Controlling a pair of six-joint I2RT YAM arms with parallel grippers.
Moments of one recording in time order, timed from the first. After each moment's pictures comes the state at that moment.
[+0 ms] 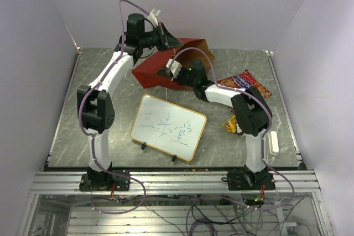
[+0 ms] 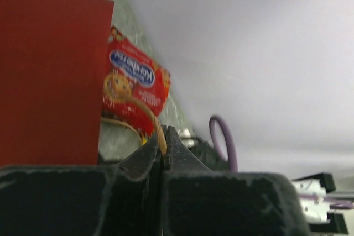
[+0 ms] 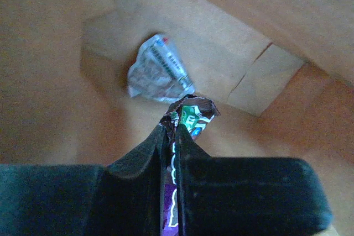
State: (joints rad) left arm -0.32 2.06 1.99 -0.08 0.79 -0.85; right arm 0.56 2.09 1.38 0.44 -0.27 -0.65
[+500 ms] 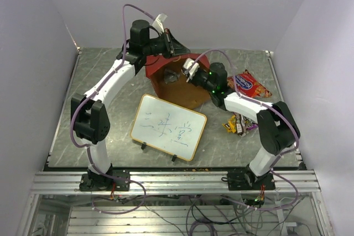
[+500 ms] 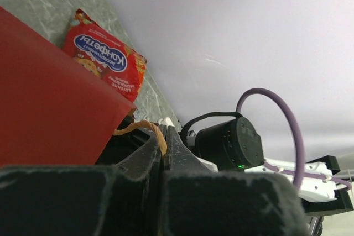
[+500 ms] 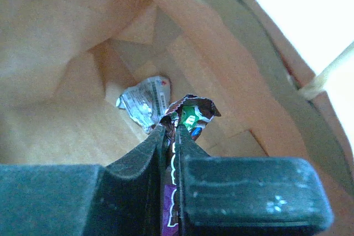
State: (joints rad) left arm -0.41 1.85 1.72 -0.01 0.76 -0.87; right arm 0.50 1.73 1.05 0.53 -0.34 -0.60
